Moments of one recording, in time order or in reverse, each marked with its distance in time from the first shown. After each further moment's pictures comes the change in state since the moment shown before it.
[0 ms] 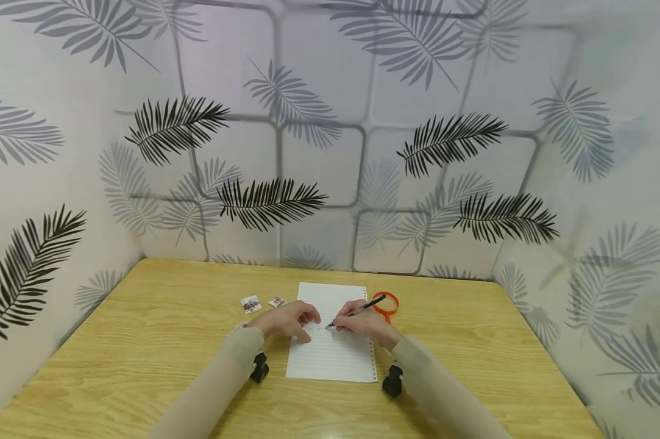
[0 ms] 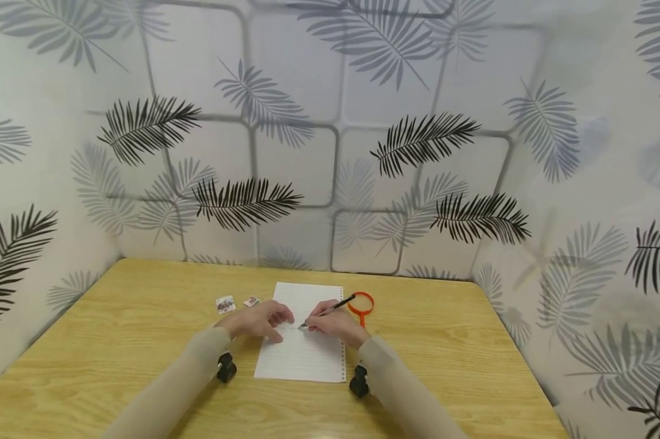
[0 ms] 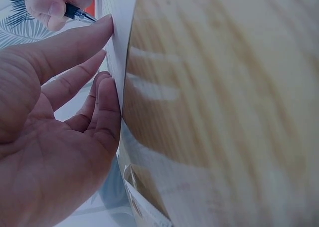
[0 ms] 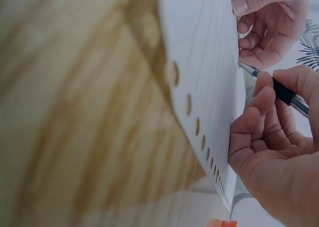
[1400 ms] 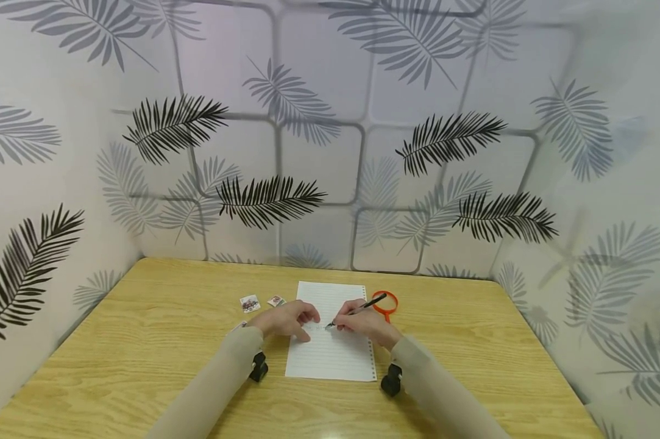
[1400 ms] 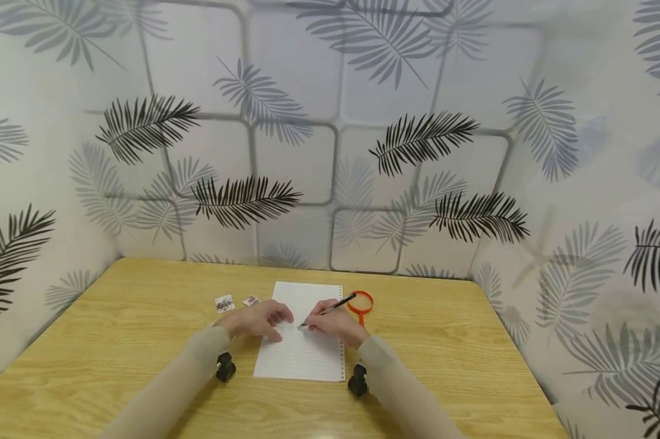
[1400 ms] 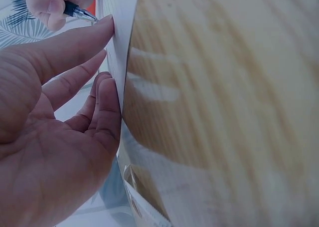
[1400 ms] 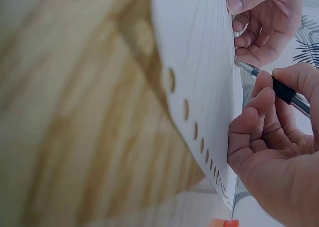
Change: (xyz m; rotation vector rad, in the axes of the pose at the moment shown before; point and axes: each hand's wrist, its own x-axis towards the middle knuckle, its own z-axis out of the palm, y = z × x) left_hand 0.001 0.000 0.000 0.010 -0.009 0.001; right_hand 0.002 0.006 0.001 -0.002 -0.001 -0.017
